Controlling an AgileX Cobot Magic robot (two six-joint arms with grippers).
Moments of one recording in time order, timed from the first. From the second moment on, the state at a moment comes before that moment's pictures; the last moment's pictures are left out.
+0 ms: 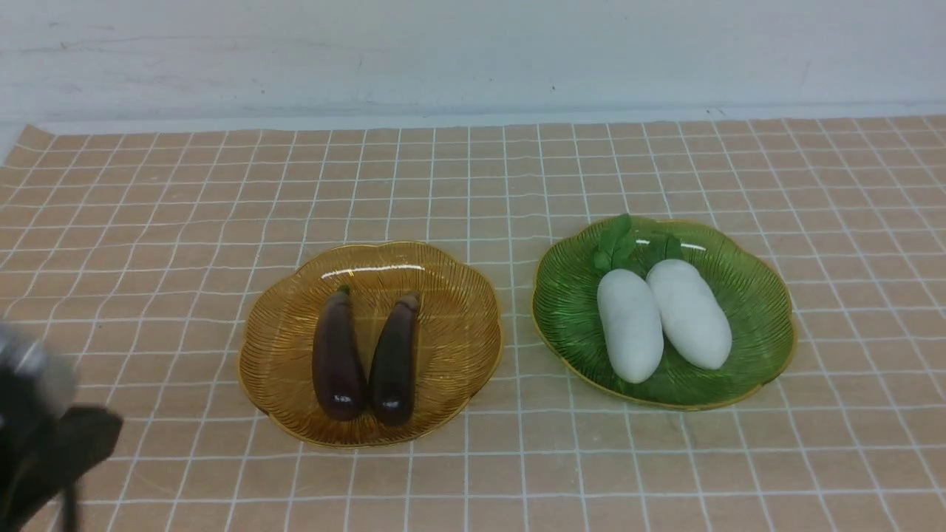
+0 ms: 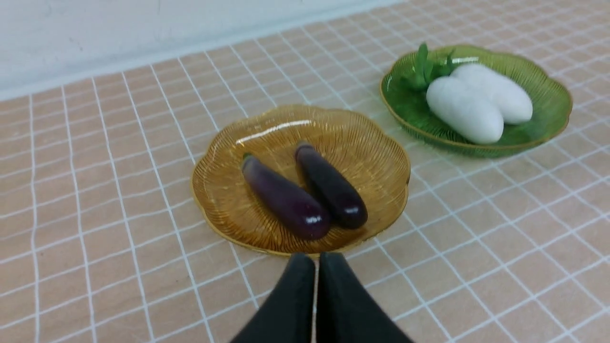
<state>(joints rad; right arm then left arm) 0.15 0.03 -0.49 0.21 0.21 -0.07 -0.65 0.16 -0.63 0.22 0.91 -0.22</state>
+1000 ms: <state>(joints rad) 0.15 0.03 -0.49 0.21 0.21 -0.07 -0.10 -0.01 0.02 -0.08 0.36 0.13</state>
